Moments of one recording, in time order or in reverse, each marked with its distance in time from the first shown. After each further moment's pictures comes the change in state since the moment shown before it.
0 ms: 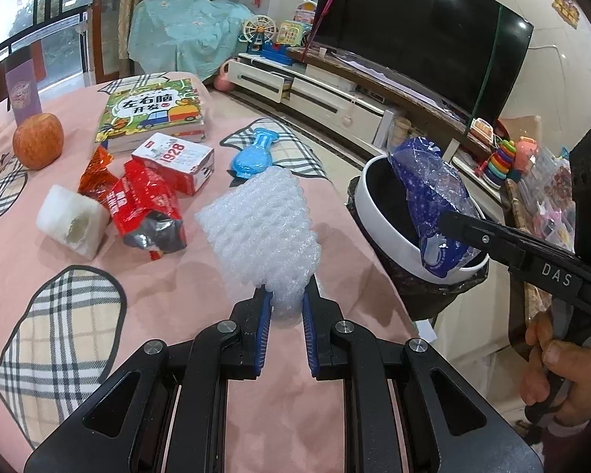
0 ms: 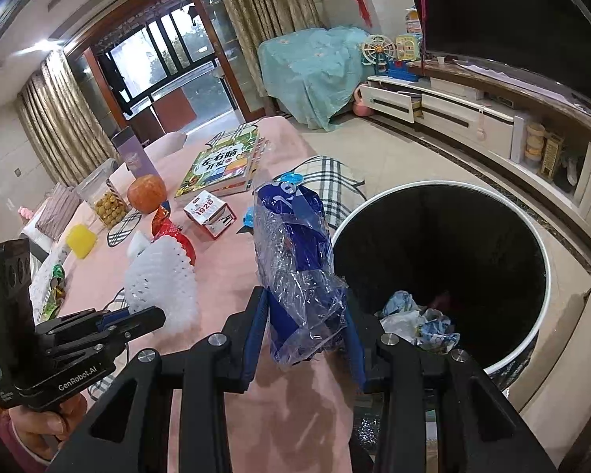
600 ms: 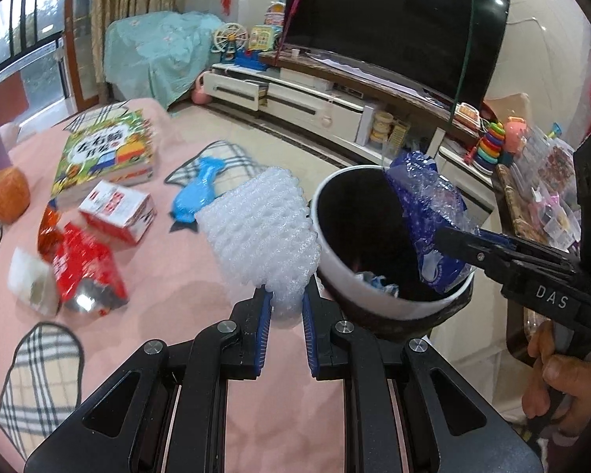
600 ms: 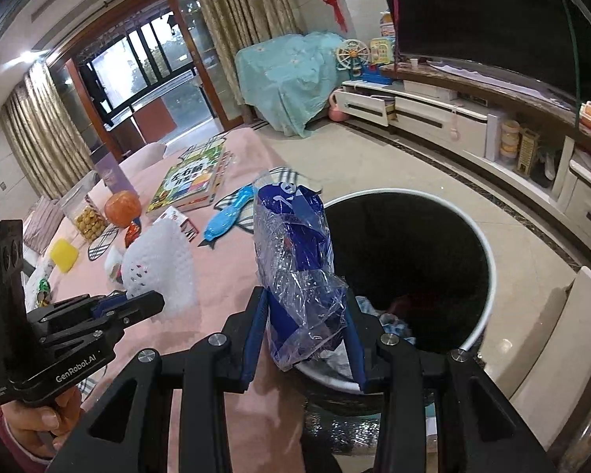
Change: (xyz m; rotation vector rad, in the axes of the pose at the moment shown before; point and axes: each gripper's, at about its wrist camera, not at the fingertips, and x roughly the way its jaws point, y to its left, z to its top) left arm 0.024 -0.061 0.034 0.110 -0.011 -0.005; right arm -0.017 -0.044 0.008 0.048 -0.021 -0.069
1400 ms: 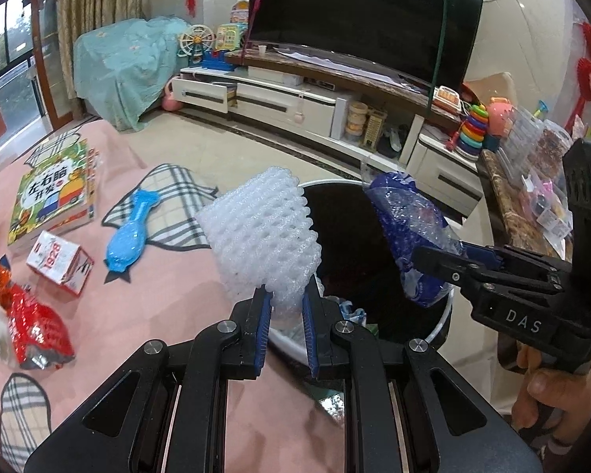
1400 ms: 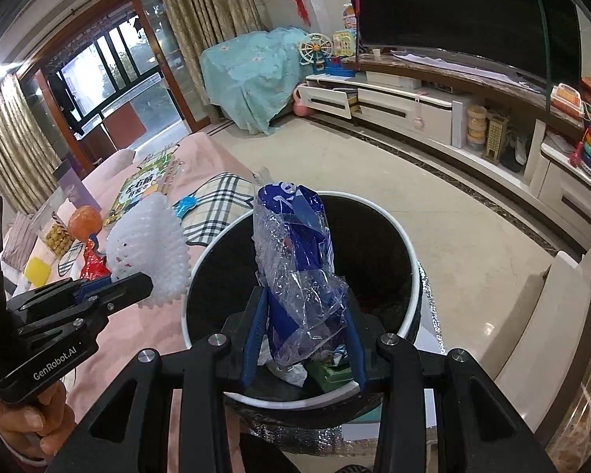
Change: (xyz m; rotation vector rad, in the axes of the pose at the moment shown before) left arm 0.039 -0.053 0.037 0.086 0.026 -0.044; right arm 0.003 -0.054 0.006 0.061 0.028 -0.084
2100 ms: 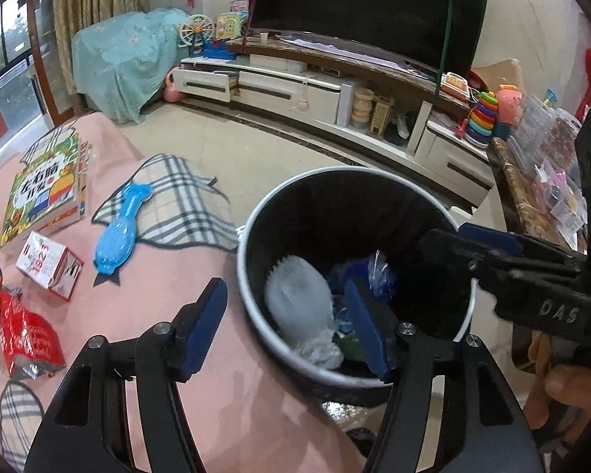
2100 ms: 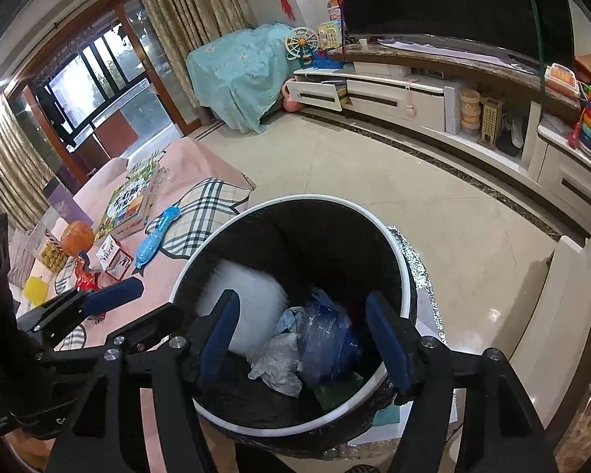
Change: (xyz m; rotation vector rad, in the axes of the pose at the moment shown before) left arm 0.022 0.001 -0.001 0.004 0.043 0.029; right arm 0.011 -0.017 0.010 0.070 0.013 0.011
